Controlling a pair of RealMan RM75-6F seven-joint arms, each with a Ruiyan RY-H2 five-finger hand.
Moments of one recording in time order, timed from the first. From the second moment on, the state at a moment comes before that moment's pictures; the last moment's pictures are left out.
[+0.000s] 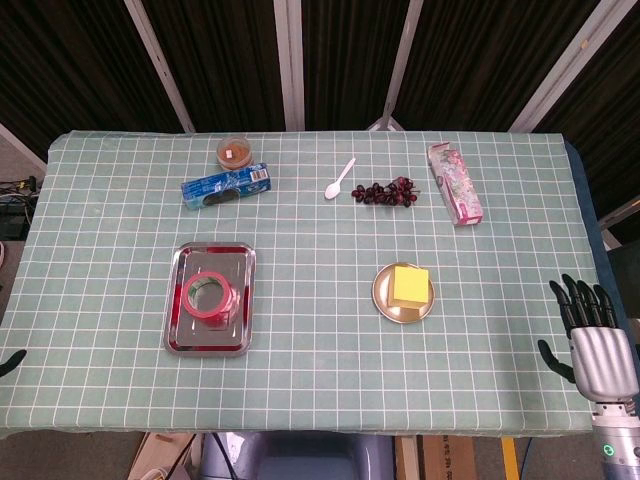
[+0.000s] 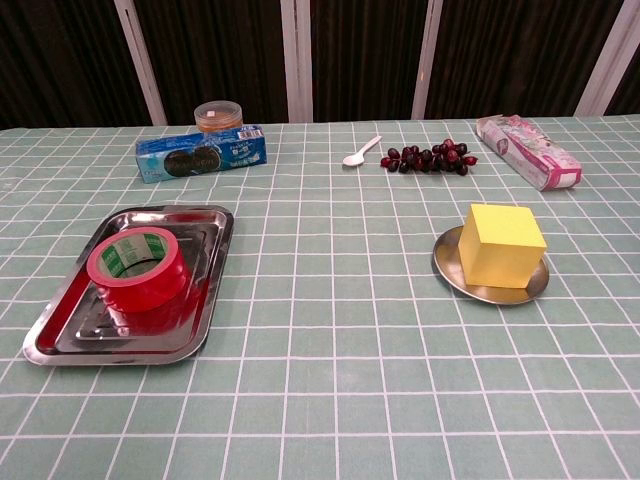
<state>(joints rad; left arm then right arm) 0.01 -1.01 -0.07 -1.69 1.48 1.62 0.01 0.08 -1.16 0.08 -1.58 -1.53 1.52 -0.09</state>
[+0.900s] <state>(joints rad) 0.02 -0.99 -0.07 -1.69 1.48 1.62 -0.03 0.12 -1.09 0.04 -1.71 -1.53 1.40 -0.02</state>
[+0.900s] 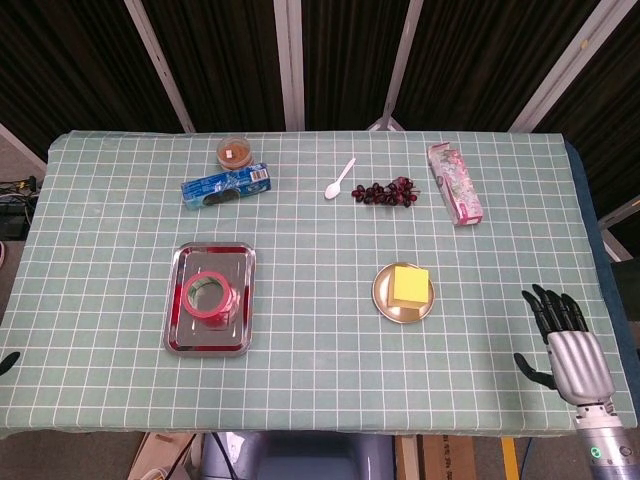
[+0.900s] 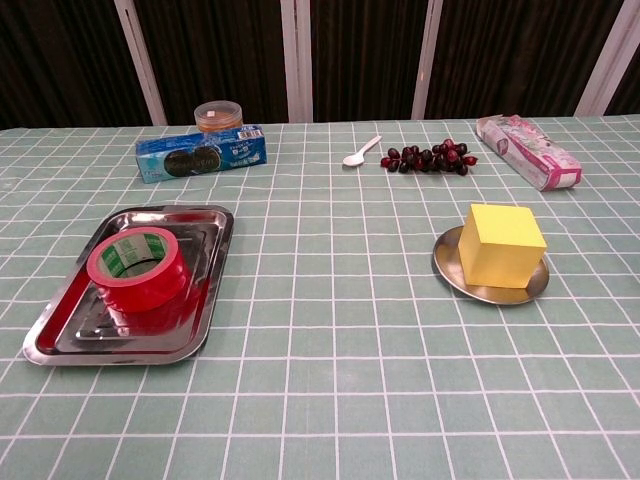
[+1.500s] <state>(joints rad) 0.03 -1.00 -0.09 -1.68 1.44 1.62 -0.01 0.44 -1.03 0.18 -2.05 -1.02 1.06 -0.41</state>
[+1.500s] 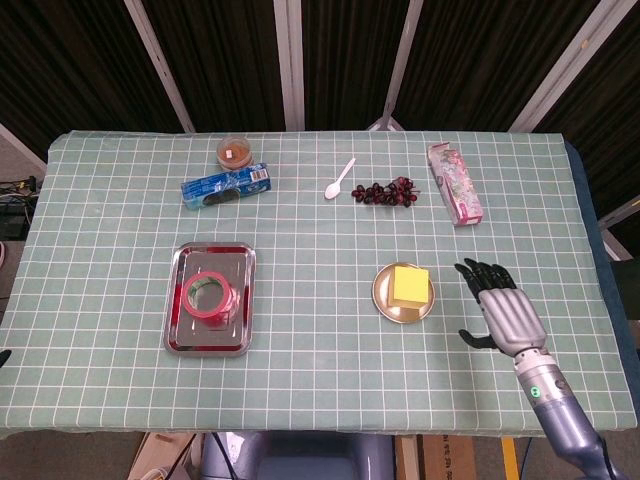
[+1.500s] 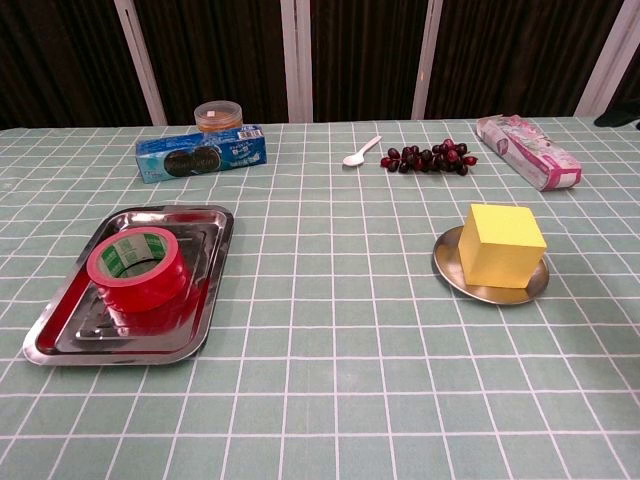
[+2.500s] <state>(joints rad) 0.04 -0.99 -0.11 -1.67 1.39 1.64 -0.03 0.87 -1.39 0.21 -1.76 -0.44 1.02 -0.75</state>
